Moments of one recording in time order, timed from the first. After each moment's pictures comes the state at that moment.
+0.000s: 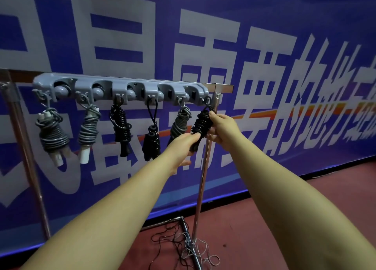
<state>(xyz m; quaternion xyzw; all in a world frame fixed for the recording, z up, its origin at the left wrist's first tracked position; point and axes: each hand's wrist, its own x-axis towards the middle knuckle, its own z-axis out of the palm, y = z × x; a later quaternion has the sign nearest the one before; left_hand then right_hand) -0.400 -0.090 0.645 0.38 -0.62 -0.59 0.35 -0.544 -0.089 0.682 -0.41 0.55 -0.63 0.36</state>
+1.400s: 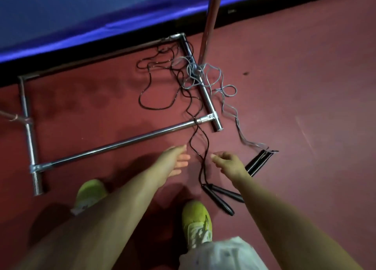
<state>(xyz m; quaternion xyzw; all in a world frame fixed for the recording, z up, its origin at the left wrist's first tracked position) -0.411 -0.033 0.025 0.62 -0.31 -0.72 0.02 -0.584 0.051 -0.004 -0.16 0.77 -0.25 0.56</state>
